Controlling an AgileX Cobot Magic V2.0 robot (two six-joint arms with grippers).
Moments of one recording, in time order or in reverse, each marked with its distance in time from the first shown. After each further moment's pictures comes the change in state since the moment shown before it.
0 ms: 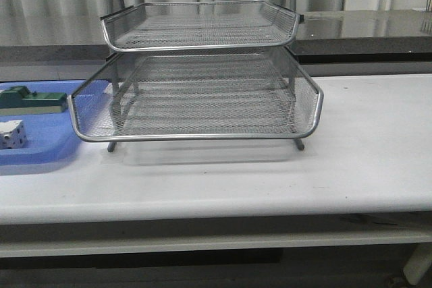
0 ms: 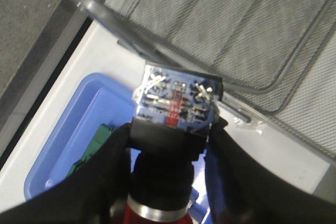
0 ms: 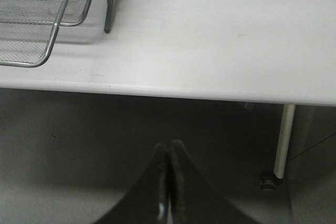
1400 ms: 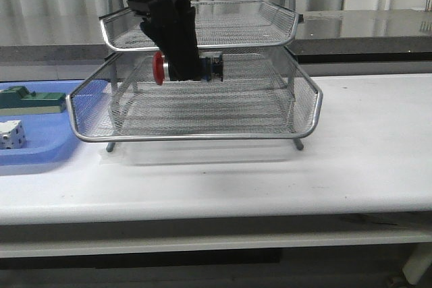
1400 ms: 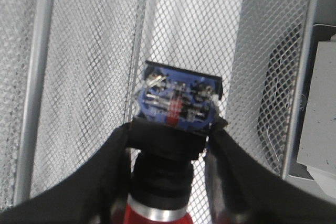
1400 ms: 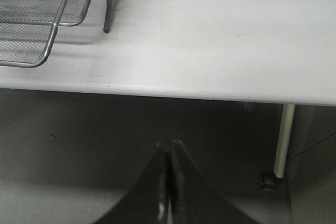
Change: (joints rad) left arm -0.412 0.213 0.171 0.031 -0.050 -0.003; right arm 0.000 0.000 0.000 0.000 0.000 0.000
